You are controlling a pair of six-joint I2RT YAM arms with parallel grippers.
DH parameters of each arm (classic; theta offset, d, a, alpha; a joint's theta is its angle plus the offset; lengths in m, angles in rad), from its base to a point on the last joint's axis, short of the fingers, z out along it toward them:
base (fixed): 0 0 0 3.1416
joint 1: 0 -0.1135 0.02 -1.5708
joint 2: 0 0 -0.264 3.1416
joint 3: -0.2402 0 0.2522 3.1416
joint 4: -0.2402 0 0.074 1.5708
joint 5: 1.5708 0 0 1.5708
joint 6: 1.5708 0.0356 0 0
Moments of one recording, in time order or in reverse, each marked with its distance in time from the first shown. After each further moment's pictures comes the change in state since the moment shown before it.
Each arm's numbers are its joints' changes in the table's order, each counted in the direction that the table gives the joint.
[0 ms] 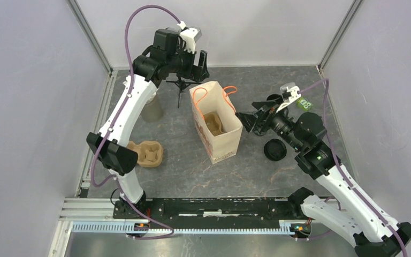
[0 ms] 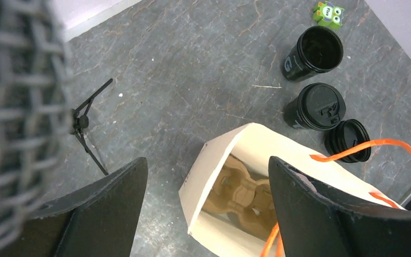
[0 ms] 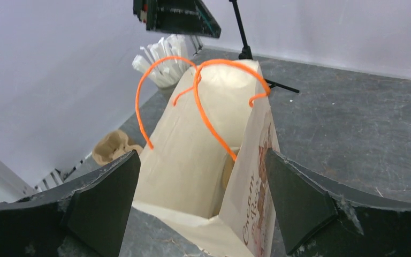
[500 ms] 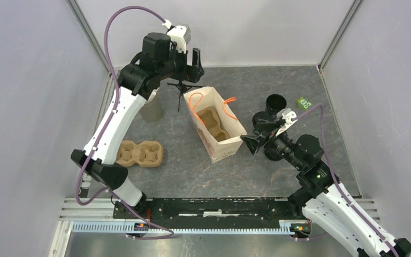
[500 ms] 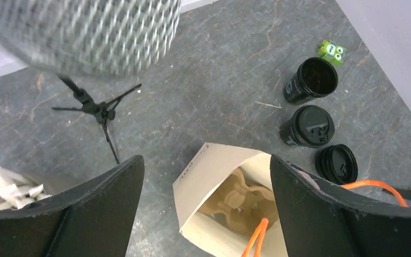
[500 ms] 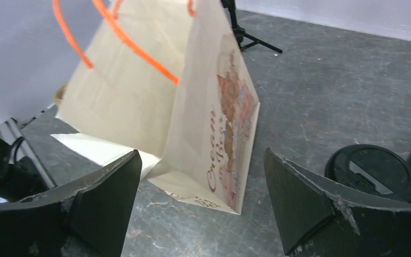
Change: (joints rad) left arm 0.051 0.197 0.118 0.032 -0.178 -0.107; right arm 0.000 0.203 0.275 -0.034 -0.009 -0.136
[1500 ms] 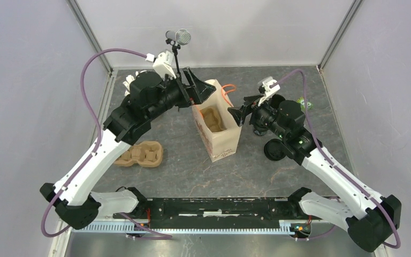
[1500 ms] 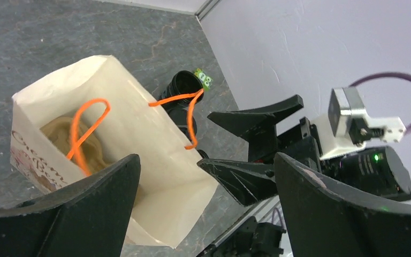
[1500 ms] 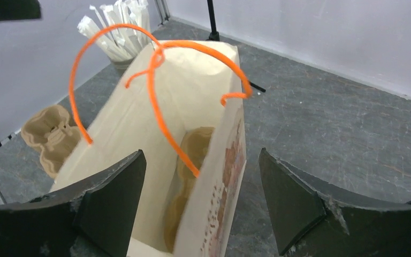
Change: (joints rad) left arm 0.203 0.379 0.481 0.358 -0.068 -0.583; right arm 0.000 -0.440 -0.327 0.119 0.026 -0.067
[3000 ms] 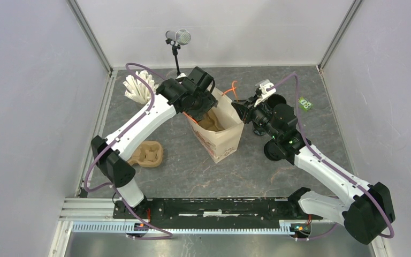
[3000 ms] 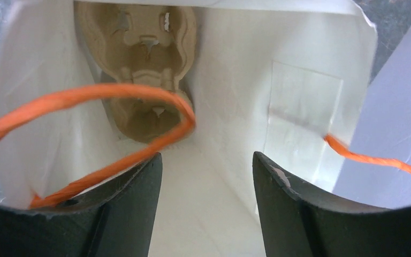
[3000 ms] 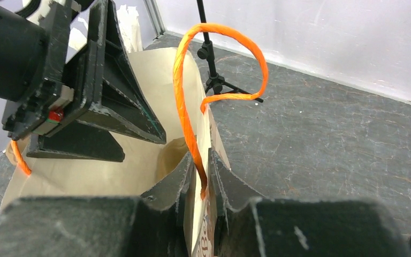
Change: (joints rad) left arm 0.037 -0.495 -0.322 -0.660 -0.225 -0.639; right arm 0.000 -0.079 0.105 0.237 0.034 0.016
